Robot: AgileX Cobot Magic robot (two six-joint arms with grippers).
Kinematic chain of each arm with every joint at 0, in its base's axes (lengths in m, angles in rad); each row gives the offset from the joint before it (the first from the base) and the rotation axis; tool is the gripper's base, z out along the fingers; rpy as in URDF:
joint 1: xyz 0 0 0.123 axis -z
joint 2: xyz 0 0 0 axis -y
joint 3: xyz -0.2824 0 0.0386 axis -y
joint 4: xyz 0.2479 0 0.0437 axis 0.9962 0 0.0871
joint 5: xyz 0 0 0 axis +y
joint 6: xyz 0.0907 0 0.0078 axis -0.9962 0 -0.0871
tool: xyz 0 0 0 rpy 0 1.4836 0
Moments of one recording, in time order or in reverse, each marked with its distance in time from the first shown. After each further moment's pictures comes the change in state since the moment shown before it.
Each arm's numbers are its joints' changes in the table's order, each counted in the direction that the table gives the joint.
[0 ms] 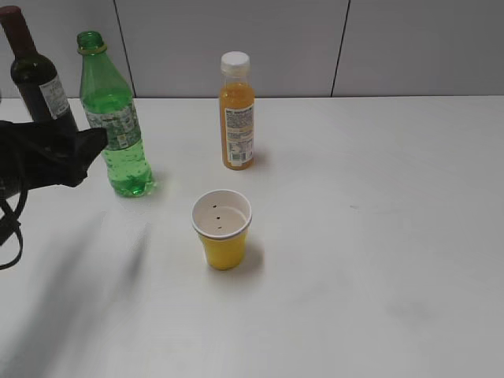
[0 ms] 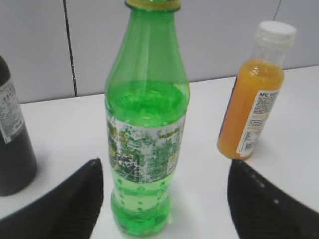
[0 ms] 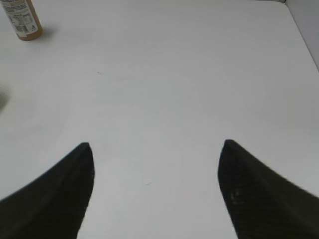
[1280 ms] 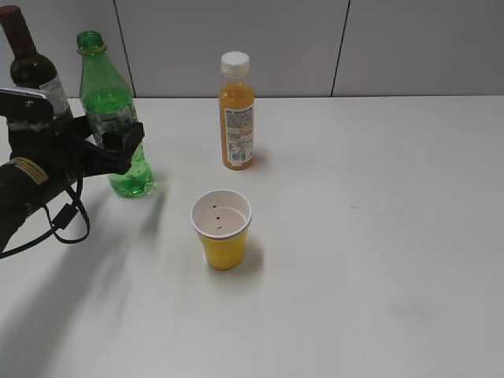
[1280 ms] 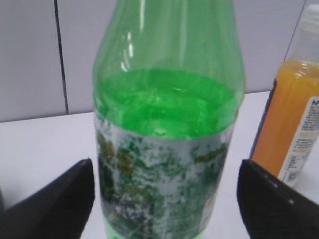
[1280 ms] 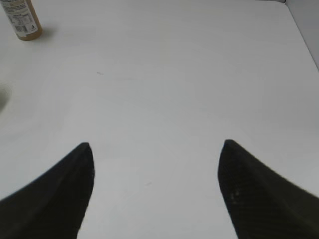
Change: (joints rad) left arm 0.000 -0.455 0.209 -0.053 -0.360 -0.077; right arm 0.000 0.000 0.000 0.000 0.000 0.000
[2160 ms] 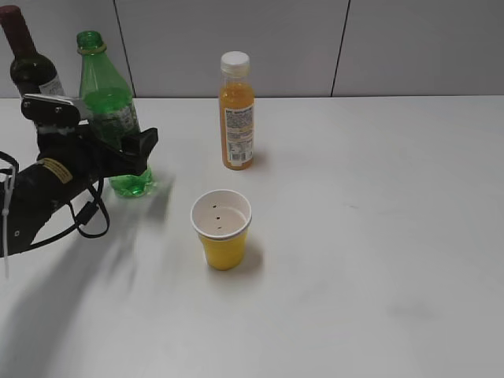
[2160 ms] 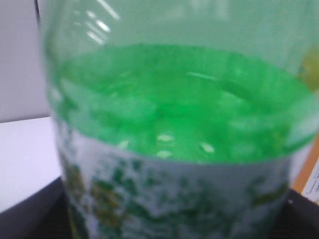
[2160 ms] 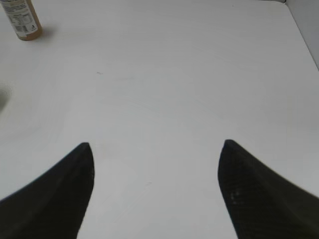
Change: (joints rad) left arm 0.000 -0.143 0.140 0.022 0.008 0.000; right arm 0.000 0.000 0.000 0.000 0.000 0.000
